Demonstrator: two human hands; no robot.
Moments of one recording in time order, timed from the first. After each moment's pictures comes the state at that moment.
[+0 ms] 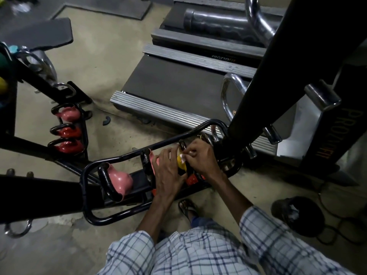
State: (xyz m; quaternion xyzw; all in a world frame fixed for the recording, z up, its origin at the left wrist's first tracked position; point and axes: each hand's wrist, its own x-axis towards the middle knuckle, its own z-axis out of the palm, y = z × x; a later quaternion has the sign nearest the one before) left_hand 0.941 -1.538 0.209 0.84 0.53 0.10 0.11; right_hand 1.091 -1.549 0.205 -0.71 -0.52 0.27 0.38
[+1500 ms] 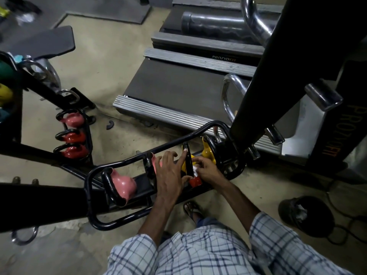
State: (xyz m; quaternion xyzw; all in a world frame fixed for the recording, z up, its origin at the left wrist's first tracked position) left_hand 0.938 -1.533 0.217 0.87 0.49 -0.03 0.03; right_hand 1.088 -1.573 0.184 -0.65 -0.29 0.58 0.39
